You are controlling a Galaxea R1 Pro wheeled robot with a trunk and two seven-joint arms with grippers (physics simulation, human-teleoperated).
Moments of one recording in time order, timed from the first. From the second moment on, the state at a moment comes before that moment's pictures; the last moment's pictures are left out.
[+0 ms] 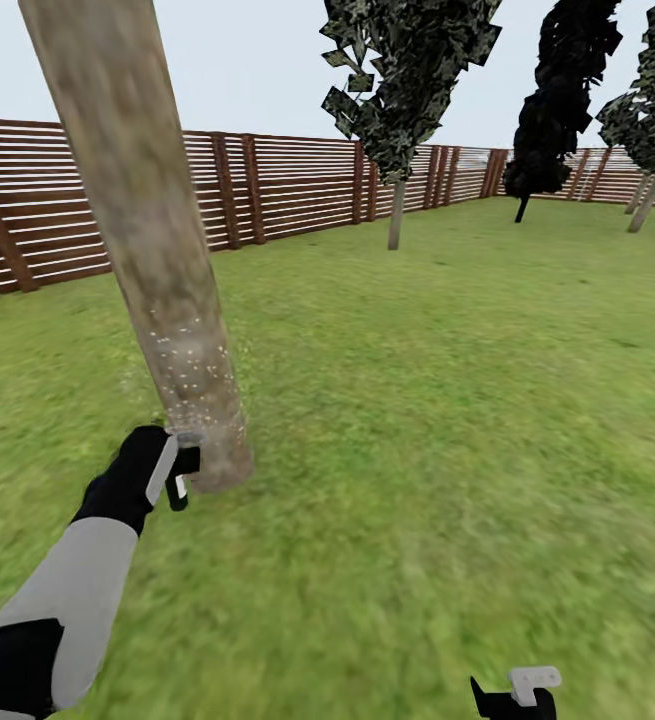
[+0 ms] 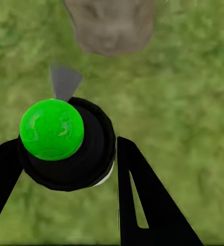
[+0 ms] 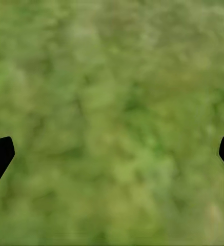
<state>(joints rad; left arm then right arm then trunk) -0.92 0.05 0.12 -0.81 0.05 0.93 0.19 -0.41 -0.08 -1.00 -0.15 0.95 -0.45 0.16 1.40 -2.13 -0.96</state>
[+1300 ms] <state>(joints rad) -0.52 0.17 -0.04 -0.65 -0.60 0.19 -0.97 -0.74 0.06 -0.69 -0.17 1.21 -0.29 0.75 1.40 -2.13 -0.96</state>
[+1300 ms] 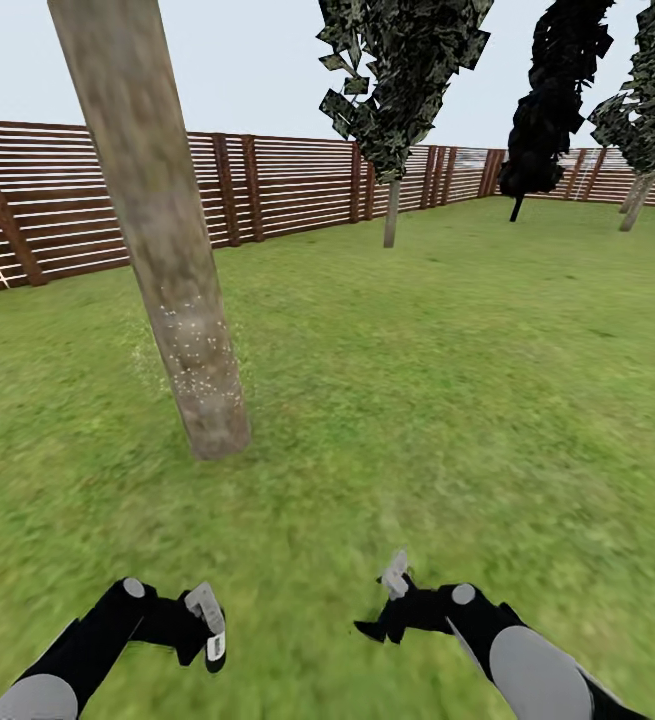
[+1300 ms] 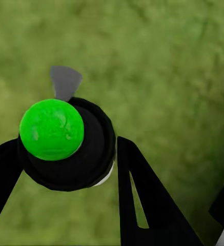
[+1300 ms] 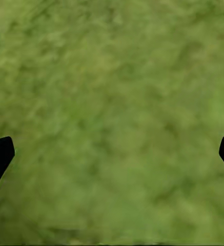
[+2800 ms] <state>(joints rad) -0.60 -0.09 -0.29 -0.65 -0.79 0.37 -0.93 -0.84 0.17 -0.50 -0.25 1.29 -0.29 1.02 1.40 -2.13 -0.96</state>
